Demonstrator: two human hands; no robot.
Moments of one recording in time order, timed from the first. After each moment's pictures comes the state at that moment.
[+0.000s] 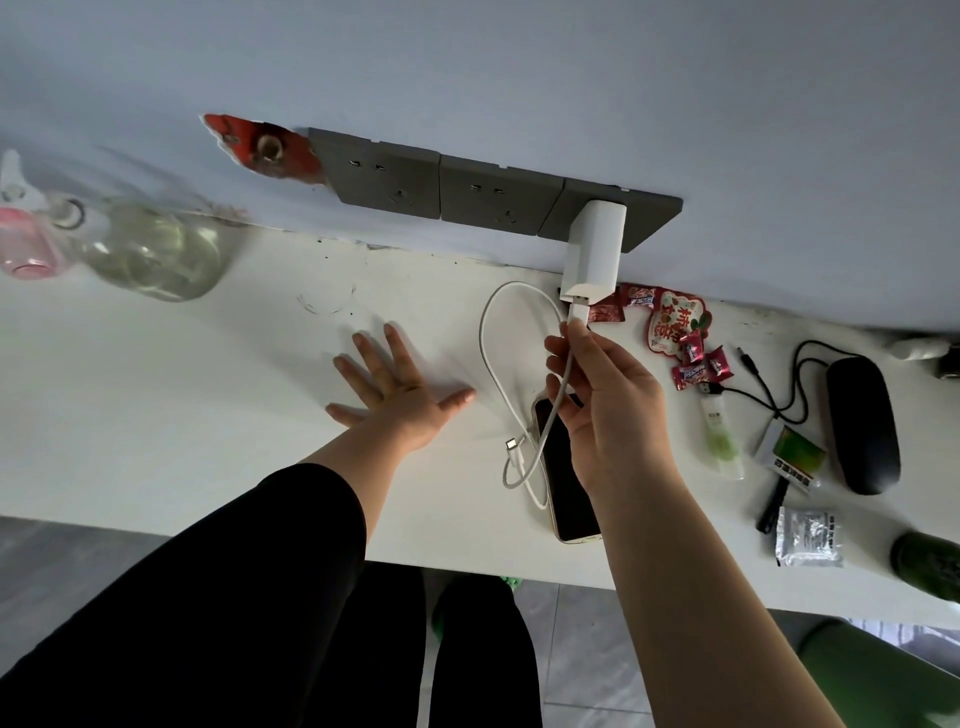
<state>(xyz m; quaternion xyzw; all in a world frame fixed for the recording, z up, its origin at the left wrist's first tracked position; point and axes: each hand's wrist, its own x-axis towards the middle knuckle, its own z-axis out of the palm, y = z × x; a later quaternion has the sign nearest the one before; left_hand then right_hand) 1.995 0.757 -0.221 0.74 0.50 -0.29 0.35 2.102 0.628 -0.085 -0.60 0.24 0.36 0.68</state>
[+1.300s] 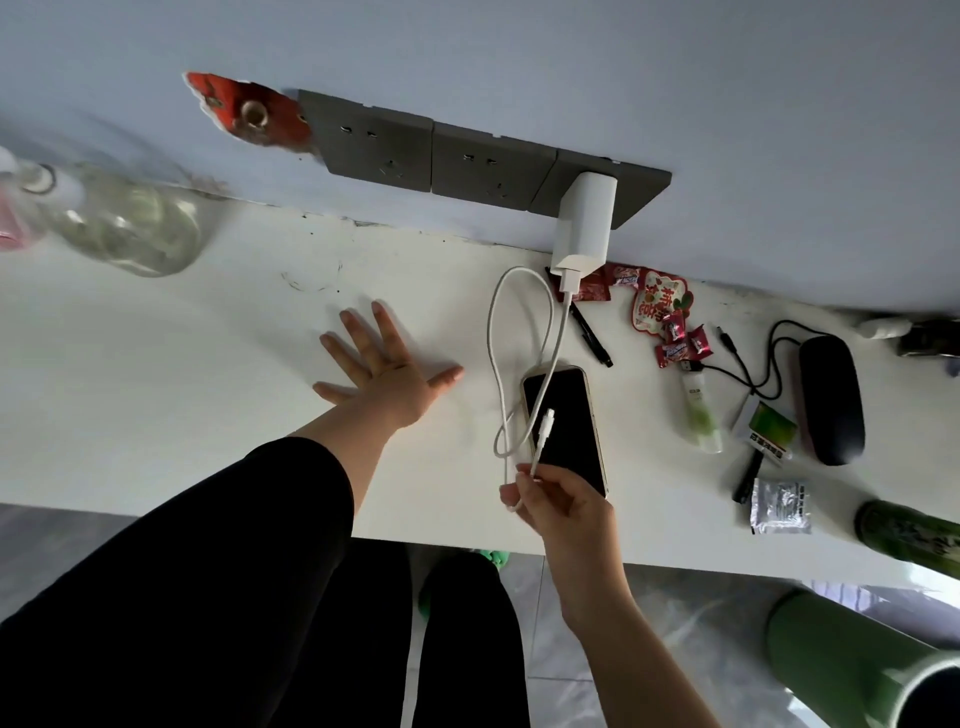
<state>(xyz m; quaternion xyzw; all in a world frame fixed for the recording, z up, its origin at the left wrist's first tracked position) 1.997 0.754 -0.219 0.75 0.50 -0.28 0.33 2.004 0.546 -0.120 -0.74 0.15 0.39 0.52</state>
